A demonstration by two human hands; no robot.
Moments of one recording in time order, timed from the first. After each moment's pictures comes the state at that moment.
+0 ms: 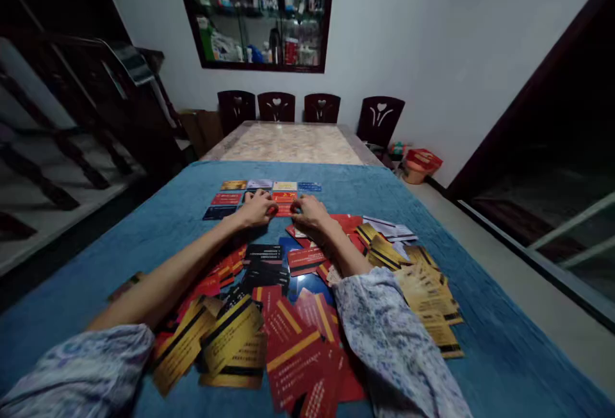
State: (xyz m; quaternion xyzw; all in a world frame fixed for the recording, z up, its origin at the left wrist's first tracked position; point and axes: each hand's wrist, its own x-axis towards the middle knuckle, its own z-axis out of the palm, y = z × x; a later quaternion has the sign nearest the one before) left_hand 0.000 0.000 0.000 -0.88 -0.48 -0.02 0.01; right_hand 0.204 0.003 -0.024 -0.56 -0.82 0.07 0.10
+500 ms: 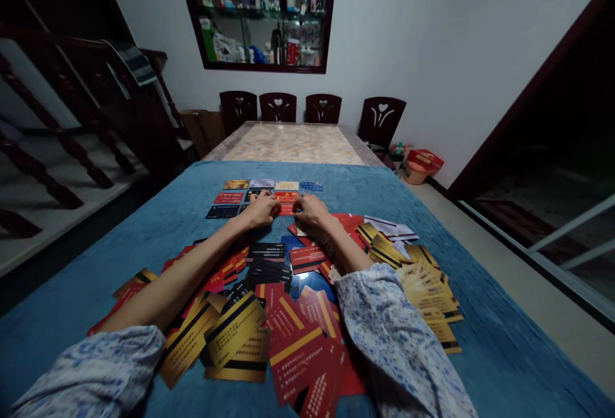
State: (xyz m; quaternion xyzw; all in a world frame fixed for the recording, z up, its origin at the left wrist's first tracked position) left_hand 0.004 -0.003 -0.002 -0.88 -0.47 -0.06 -0.04; right_hand 0.203 0.006 -0.019 -0.55 -0.83 0.07 0.09
